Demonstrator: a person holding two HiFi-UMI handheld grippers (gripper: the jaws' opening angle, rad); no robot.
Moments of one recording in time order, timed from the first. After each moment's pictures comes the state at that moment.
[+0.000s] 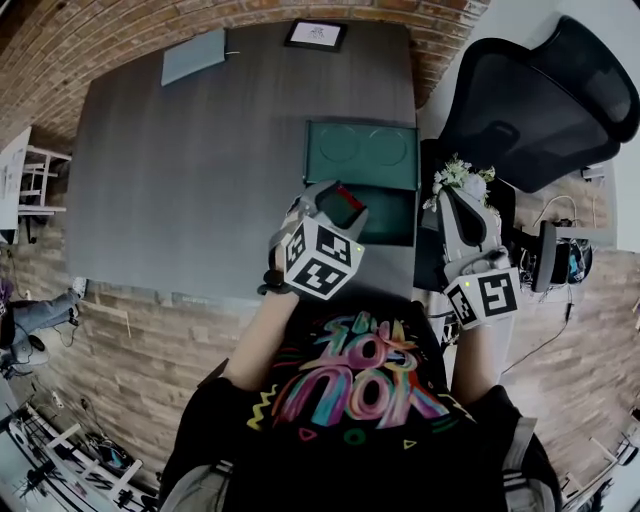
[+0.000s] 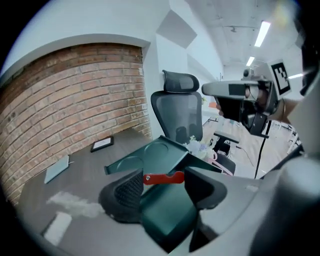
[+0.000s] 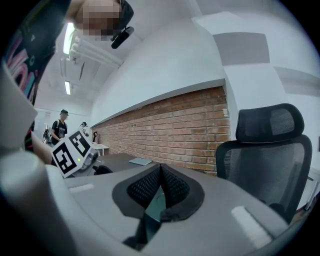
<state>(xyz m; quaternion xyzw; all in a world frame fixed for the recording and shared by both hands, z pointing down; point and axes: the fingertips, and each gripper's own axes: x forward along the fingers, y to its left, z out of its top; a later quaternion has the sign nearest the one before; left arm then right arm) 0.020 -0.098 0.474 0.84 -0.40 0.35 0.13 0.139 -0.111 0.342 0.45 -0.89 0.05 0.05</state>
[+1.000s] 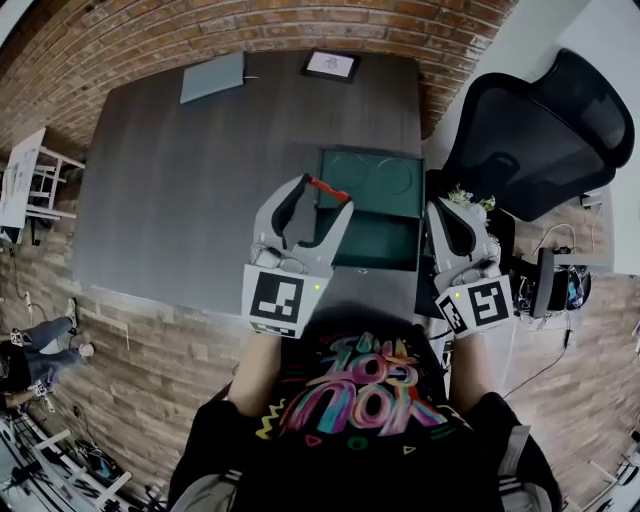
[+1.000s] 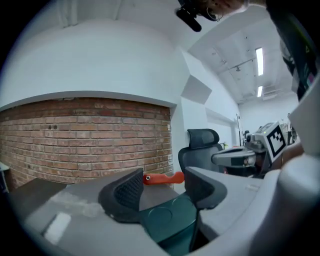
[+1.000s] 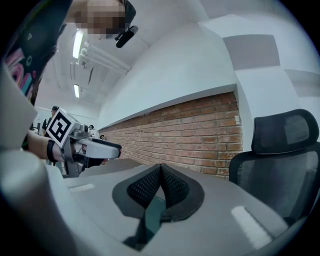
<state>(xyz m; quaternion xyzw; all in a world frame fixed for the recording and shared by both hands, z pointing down) -0.047 -0.111 0.308 0.84 -0.54 0.08 0.03 0.100 -0.119 0.313 0.42 -0.91 0.01 0.03</state>
